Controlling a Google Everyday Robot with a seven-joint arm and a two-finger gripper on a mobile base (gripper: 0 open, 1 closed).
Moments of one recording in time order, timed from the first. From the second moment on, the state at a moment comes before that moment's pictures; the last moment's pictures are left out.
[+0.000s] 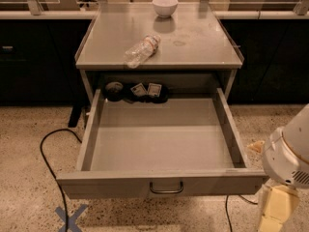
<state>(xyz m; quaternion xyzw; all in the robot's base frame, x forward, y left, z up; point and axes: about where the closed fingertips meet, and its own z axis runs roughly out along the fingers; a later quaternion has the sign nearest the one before) 0.321 -0.206 0.803 -0.60 0.79 0.11 0.06</state>
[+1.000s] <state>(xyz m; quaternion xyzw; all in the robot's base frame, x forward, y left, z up) 0.297 -0.187 0.745 -0.62 0.77 0.15 0.05</state>
